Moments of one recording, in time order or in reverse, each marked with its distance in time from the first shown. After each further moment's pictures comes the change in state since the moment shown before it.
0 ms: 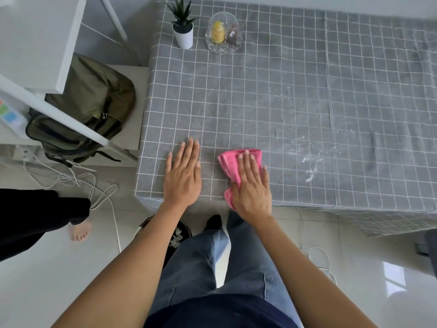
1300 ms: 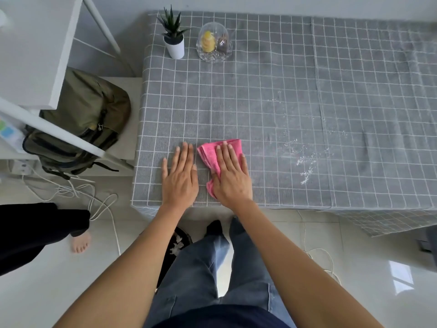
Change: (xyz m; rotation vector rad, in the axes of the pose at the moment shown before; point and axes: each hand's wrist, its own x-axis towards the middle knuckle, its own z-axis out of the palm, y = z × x) left_hand 0.010 0.001 0.003 -0.004 0.014 -0.024; right_hand 0.043 -0.027 0.001 0.047 -0.011 -0.054
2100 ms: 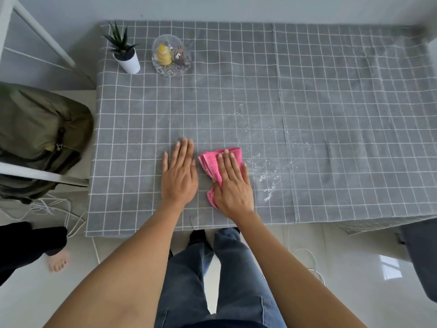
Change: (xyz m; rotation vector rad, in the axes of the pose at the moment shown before) left_hand 0.068 0.089 0.018 -0.028 -0.010 0.079; right_hand 0.002 0.092 -0.032 0.097 0.058 0.069
